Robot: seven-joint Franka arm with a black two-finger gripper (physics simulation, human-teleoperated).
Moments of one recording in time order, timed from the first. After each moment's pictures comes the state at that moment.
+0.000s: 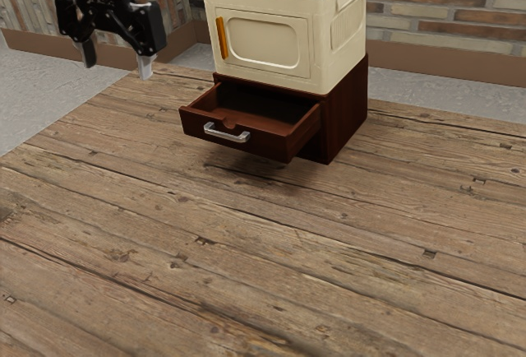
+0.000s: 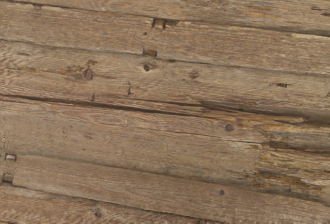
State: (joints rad) arm 0.05 -0.17 -0.29 -1.39 0.06 1.14 -0.35
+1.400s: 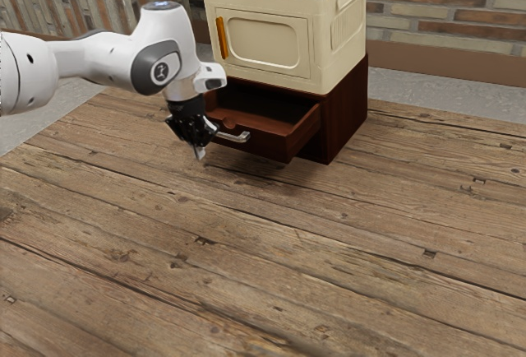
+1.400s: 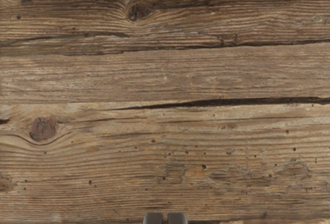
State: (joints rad) arm 0.25 0.32 -0.28 -1.65 0.11 2.02 -0.03
